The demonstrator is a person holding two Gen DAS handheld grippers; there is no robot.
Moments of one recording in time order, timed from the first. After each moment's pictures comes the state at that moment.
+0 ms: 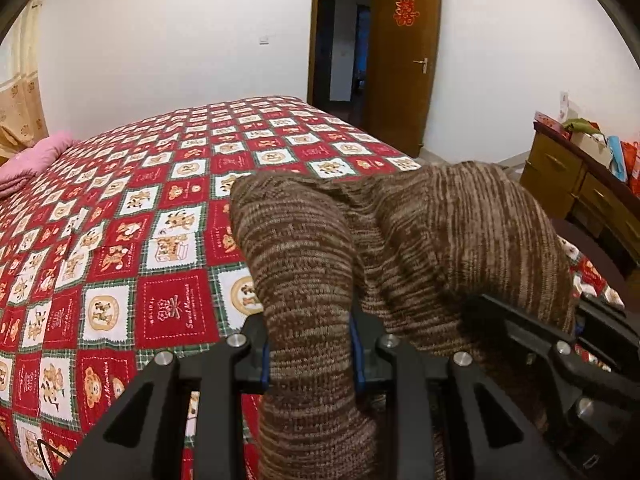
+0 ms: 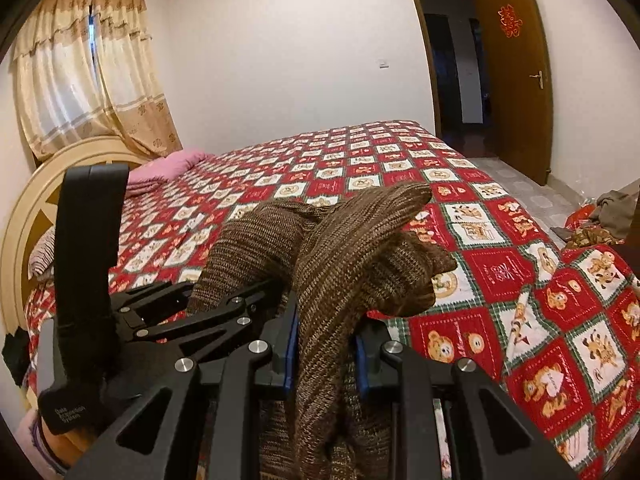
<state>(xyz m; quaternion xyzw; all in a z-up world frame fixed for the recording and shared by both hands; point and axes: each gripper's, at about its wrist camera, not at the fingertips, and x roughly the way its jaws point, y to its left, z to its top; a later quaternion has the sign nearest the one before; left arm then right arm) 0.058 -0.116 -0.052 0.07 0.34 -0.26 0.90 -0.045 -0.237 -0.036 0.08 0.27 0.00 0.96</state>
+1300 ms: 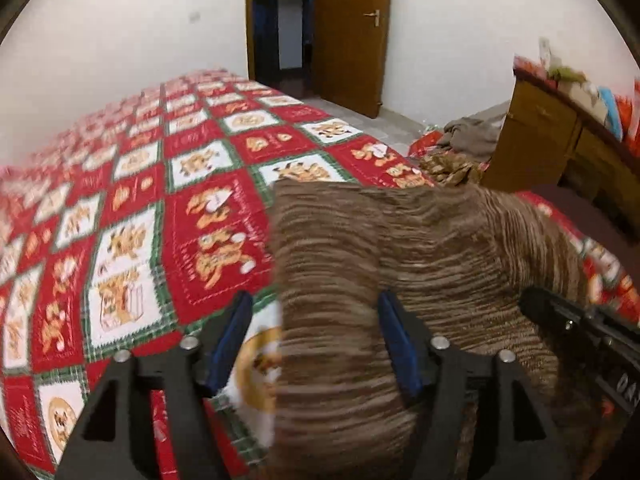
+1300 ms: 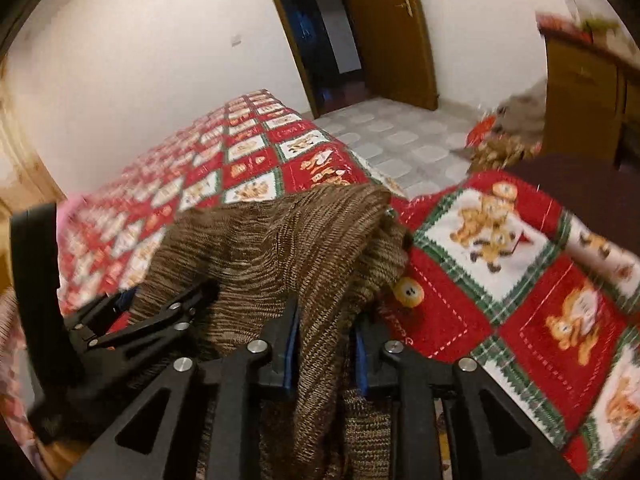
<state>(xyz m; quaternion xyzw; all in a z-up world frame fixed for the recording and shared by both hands) 0.134 -0.300 -0.105 0.11 0.38 -0.33 0.86 -0.009 -0.479 -0.099 0.23 0.32 -0.18 0.90</state>
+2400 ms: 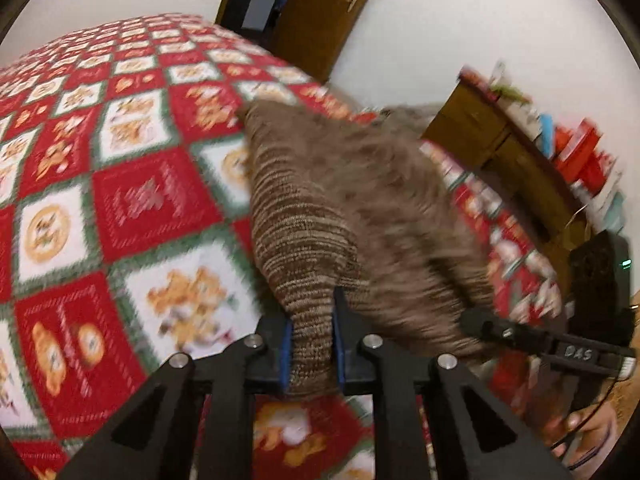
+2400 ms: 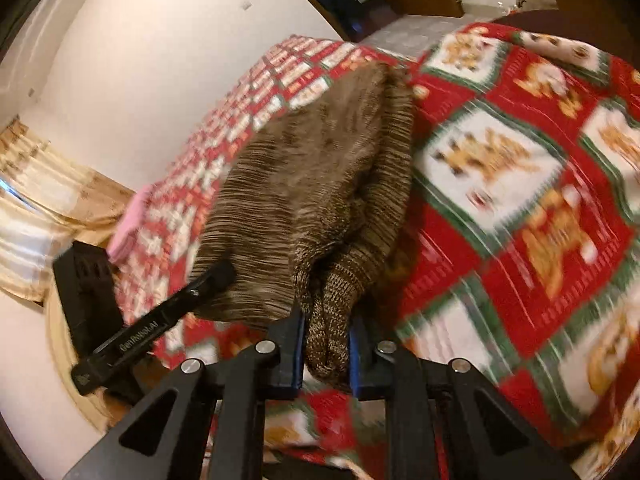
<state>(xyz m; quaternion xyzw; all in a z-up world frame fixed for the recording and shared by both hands) 0.050 -0.205 -0.119 0.04 0.47 -0.42 0.78 -0.127 -0.416 -0.121 0.36 0.39 -0.06 0.85</state>
